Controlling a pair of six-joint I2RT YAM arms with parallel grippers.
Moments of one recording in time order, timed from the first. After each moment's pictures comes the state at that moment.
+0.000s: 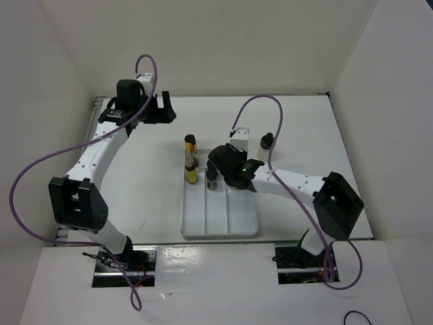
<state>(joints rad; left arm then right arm) -0.13 1.60 1.49 -0.46 0.22 -0.17 0.90 1.58 1.06 -0.31 0.86 0.67</state>
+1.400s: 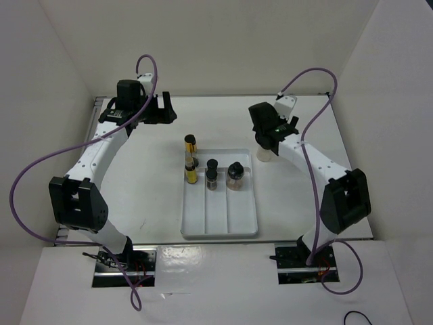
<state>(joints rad) -0.13 1.60 1.49 -0.46 0.23 -0.17 0.46 1.56 1.29 -0.45 0.83 0.64</state>
